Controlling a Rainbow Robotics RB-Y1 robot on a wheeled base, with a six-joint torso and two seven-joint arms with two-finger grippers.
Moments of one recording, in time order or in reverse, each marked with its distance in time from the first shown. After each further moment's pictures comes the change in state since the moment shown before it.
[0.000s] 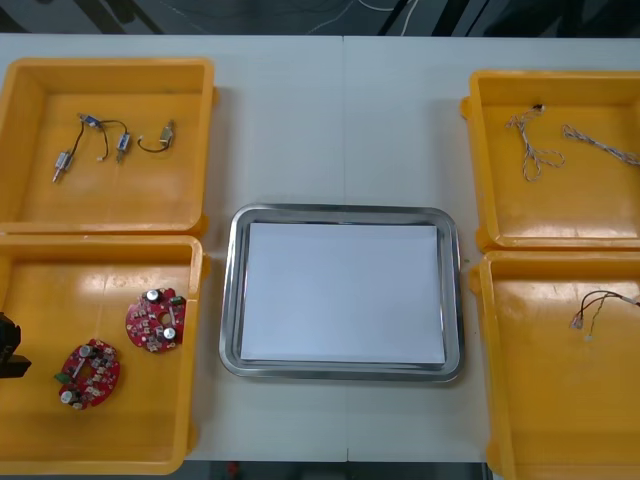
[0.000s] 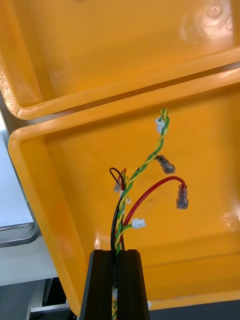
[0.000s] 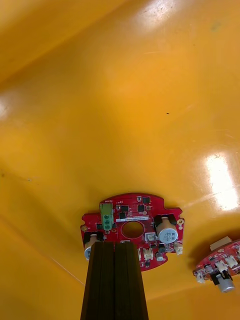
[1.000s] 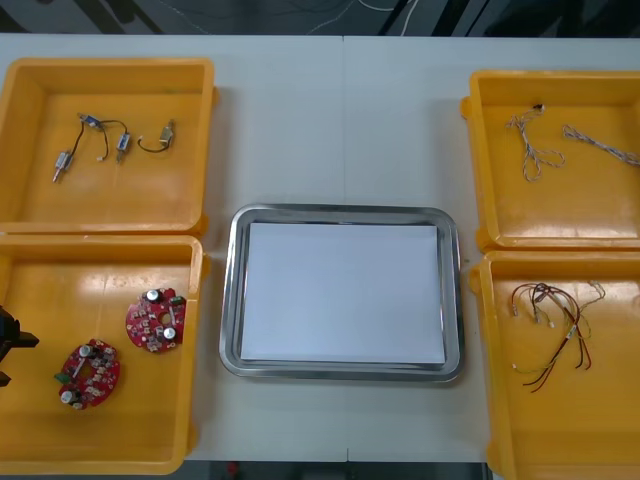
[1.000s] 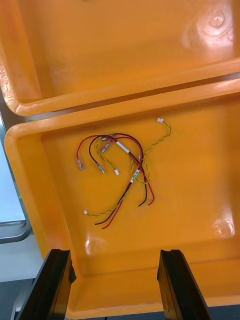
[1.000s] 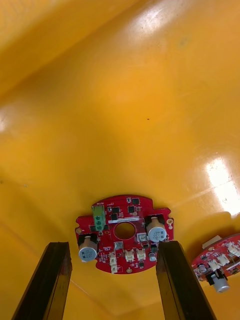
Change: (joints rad) right arm 0.000 0.000 0.005 0.000 0.016 0.000 0.064; left arm 0.000 0.000 -0.005 -0.057 -0.047 0.003 0.005
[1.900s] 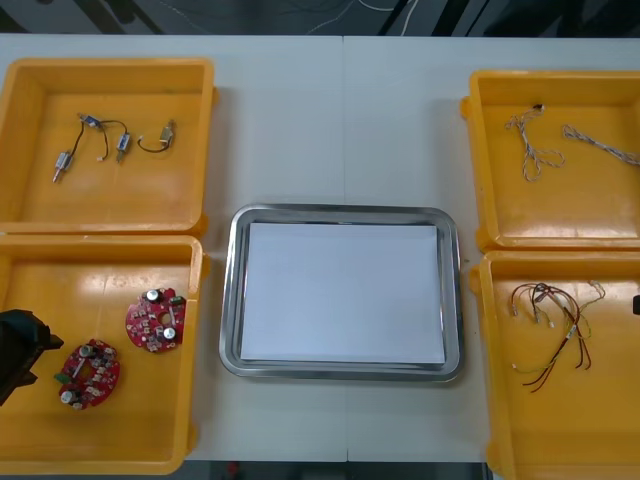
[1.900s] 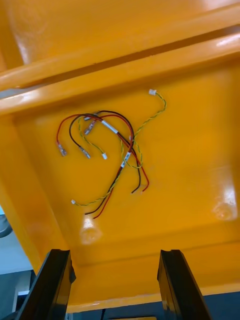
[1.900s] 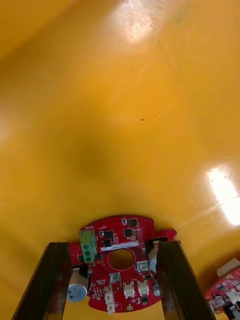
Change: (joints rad) right arm 0.000 0.000 0.110 0.102 0.058 0.000 0.000; left arm 0.041 -0.017 -0.127 0.013 -0.107 -0.174 0.002
